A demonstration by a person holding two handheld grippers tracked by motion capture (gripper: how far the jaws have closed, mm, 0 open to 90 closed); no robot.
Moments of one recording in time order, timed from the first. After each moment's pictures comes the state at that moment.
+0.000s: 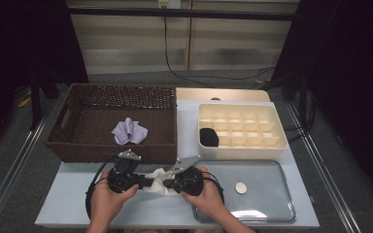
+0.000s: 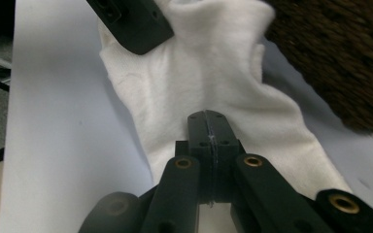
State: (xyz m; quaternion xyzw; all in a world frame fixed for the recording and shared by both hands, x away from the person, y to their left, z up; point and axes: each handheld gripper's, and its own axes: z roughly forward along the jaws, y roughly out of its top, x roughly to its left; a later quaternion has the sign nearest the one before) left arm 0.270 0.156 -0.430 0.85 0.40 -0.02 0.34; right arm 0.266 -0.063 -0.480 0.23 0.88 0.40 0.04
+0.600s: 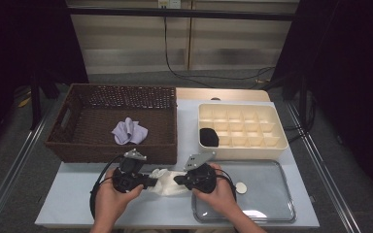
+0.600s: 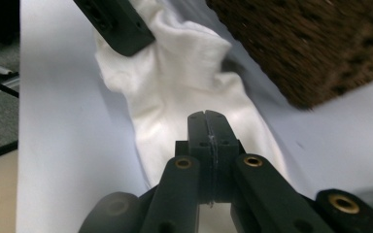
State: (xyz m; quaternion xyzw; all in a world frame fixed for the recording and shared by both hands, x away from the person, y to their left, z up) left arm 0.270 0.139 -0.430 0.86 0.39 -0.02 0.33; right arm 0.264 -0.101 -0.464 0.25 0.88 0.40 0.05
